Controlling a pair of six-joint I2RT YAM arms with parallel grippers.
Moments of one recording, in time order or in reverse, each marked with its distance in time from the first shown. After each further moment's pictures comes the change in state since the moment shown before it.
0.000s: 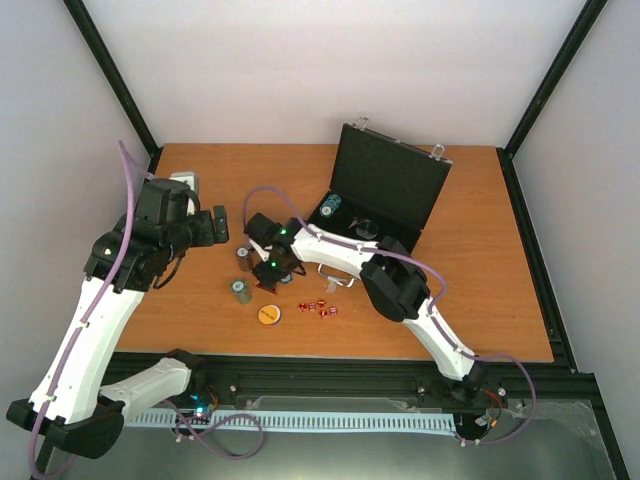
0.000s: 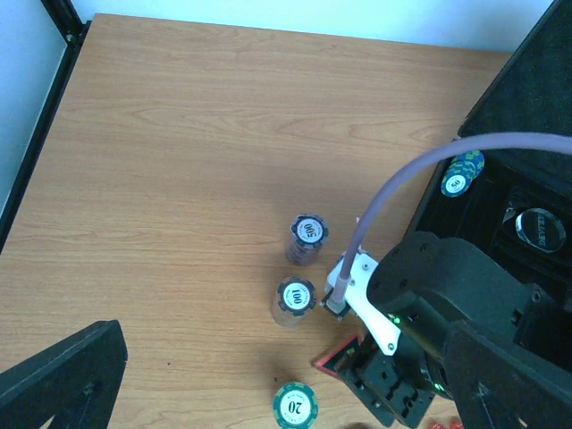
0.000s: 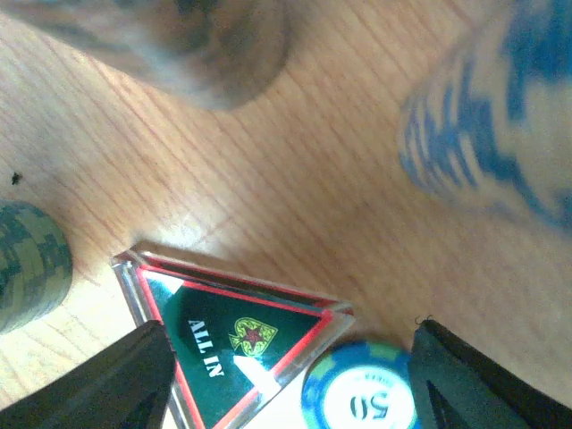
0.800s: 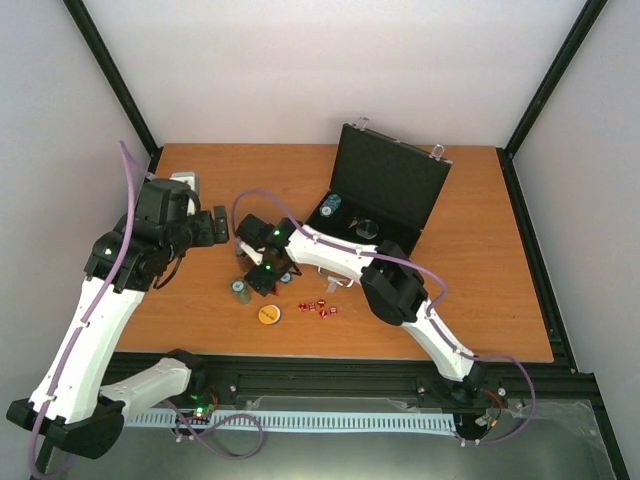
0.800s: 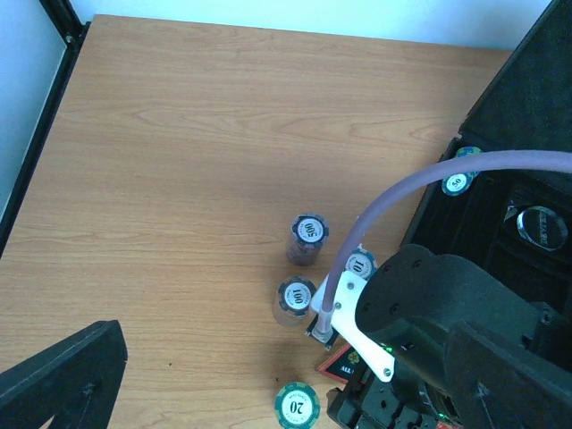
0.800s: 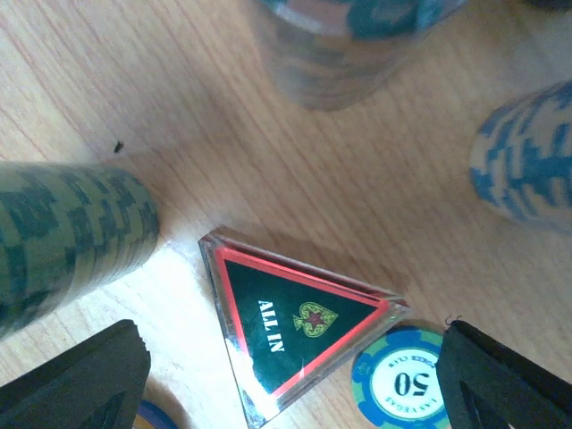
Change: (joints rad) left arm 0.000 0.000 -0.002 0.002 0.000 0.008; right arm 0.043 -0.014 0.061 -0.090 0.015 -0.098
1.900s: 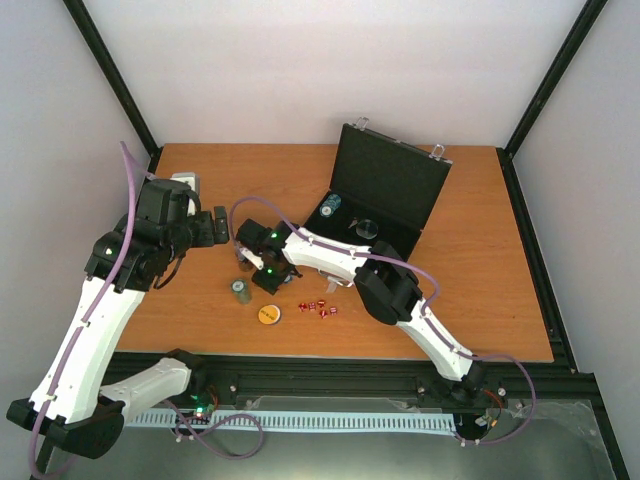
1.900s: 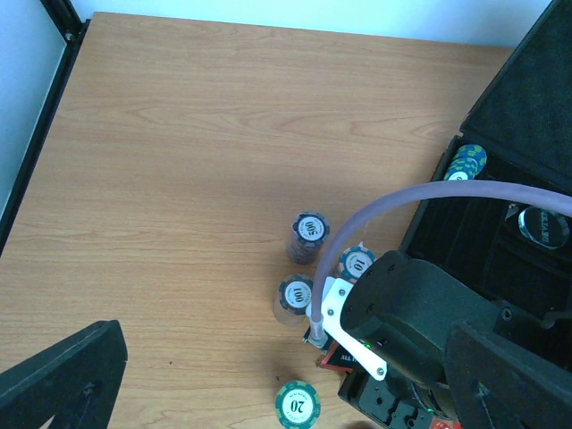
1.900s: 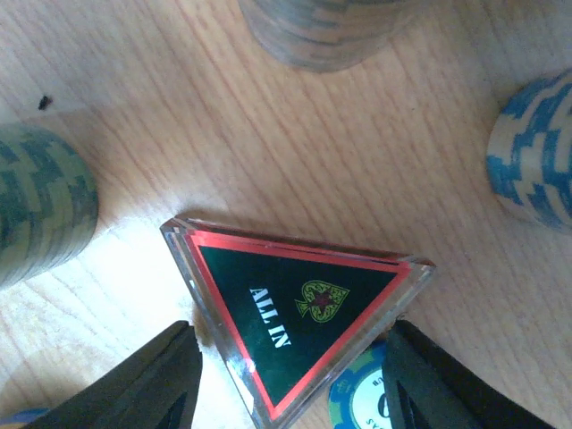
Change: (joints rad) left arm 0.000 0.000 -0.004 0.000 0.000 -0.001; right arm 0.001 0.054 0.022 -0.037 0.031 -0.077
